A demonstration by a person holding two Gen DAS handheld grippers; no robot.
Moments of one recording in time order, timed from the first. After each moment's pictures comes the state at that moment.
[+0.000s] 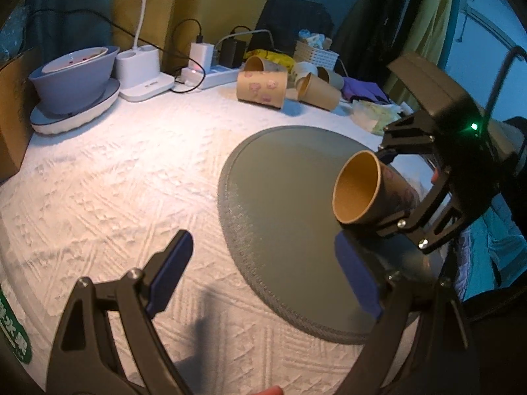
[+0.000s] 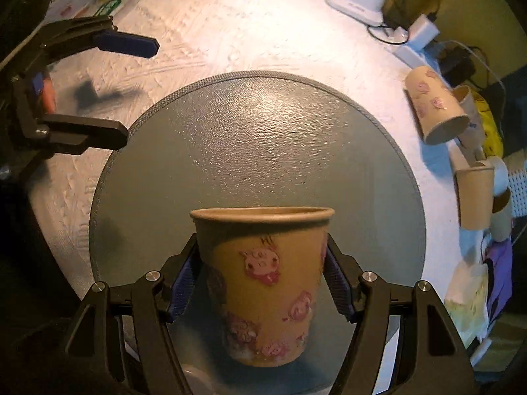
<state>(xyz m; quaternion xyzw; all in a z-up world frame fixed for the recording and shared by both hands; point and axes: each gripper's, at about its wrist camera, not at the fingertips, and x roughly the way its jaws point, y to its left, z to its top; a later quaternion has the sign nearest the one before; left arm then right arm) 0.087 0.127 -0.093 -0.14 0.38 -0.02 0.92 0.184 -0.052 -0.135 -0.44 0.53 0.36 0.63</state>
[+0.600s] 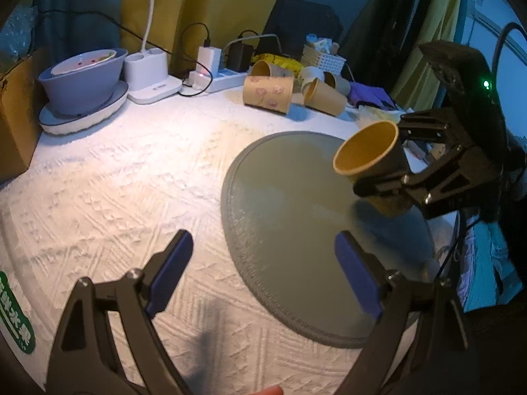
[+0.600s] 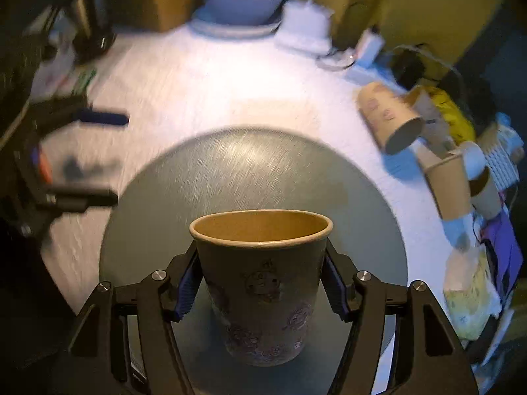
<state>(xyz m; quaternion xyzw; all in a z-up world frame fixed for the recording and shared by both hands) 0.086 0.124 -0.084 -0.14 0.37 0.01 0.92 0.202 -0.068 -0.096 -0.33 0.48 0.34 0.74</state>
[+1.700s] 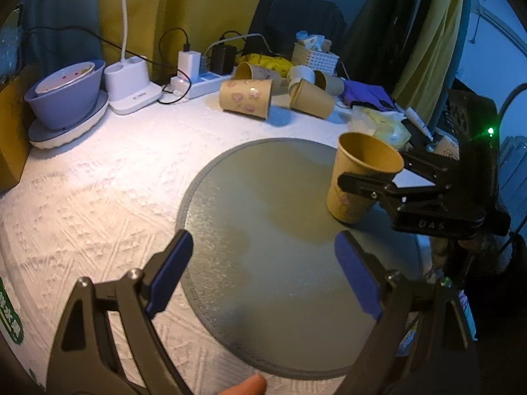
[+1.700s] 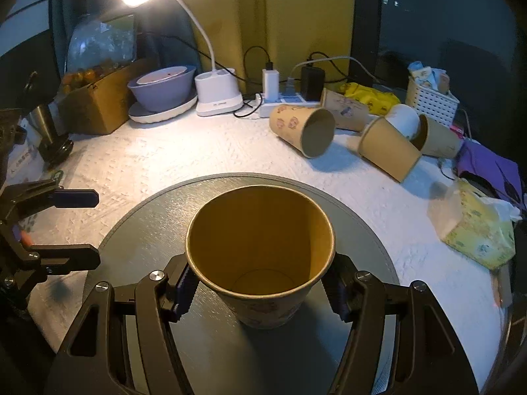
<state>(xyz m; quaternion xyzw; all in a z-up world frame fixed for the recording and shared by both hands) 0.118 0.082 -0.071 -0.13 0.39 0.02 0.91 0.203 -0.146 -0.095 -0.16 0.39 0.27 0.86</state>
